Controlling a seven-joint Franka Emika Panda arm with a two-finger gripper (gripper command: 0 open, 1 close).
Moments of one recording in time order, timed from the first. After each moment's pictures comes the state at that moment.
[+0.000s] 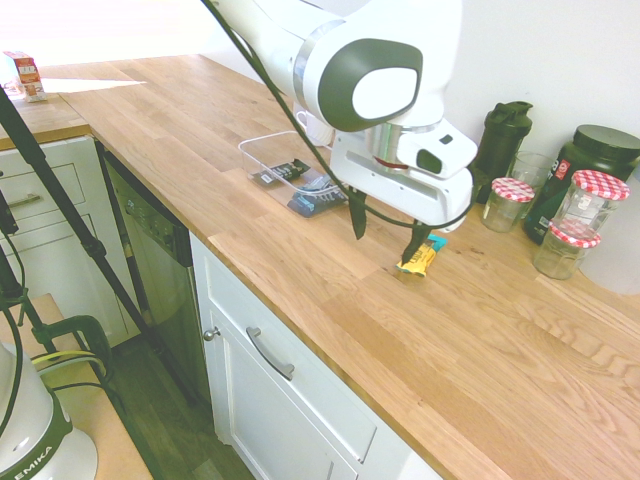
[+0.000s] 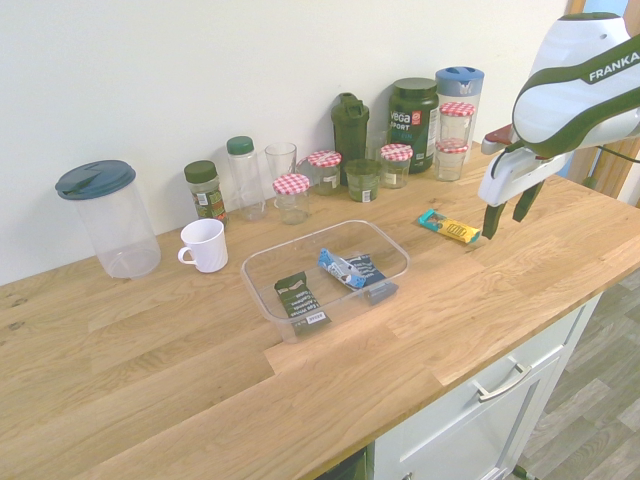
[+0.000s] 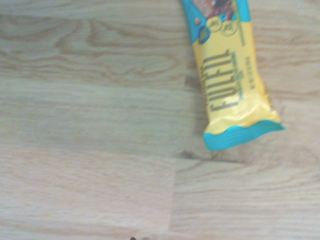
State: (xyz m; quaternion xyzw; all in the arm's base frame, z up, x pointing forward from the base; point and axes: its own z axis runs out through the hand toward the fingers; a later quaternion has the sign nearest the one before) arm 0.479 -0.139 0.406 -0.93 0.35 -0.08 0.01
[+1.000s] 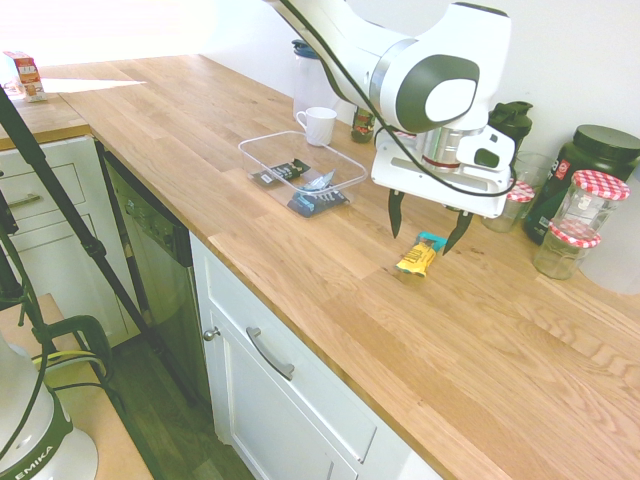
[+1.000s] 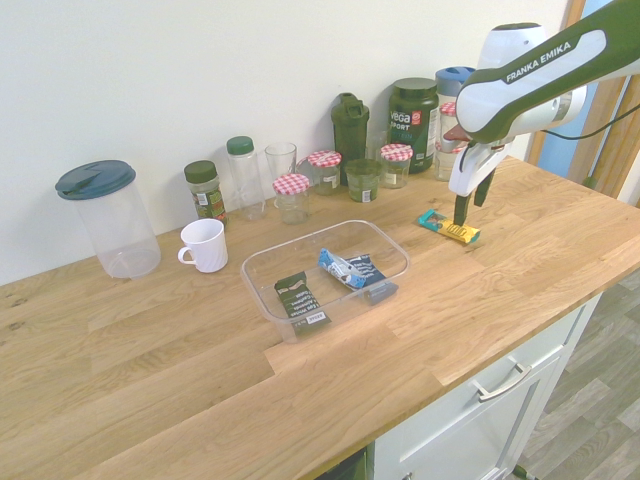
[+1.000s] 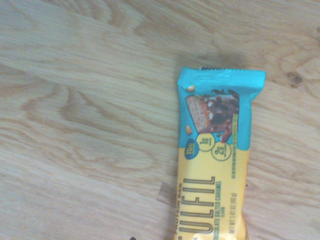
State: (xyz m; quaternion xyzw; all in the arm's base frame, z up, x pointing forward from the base) arm 0.572 -0.146 0.390 -0.97 0.25 -0.06 -0.01
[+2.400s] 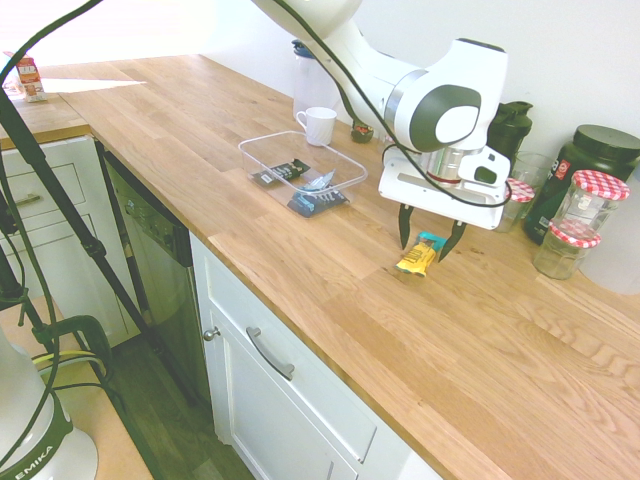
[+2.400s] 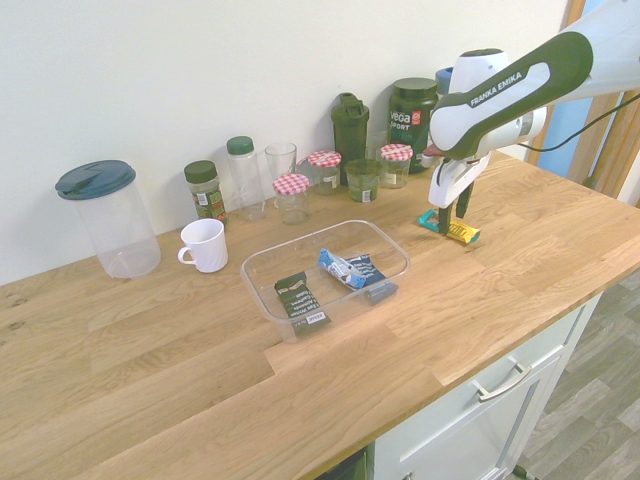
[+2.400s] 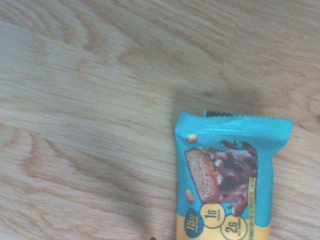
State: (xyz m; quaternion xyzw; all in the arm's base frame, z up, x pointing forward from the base) arm 0.610 -0.137 0.349 -0.97 0.25 -0.04 -0.02
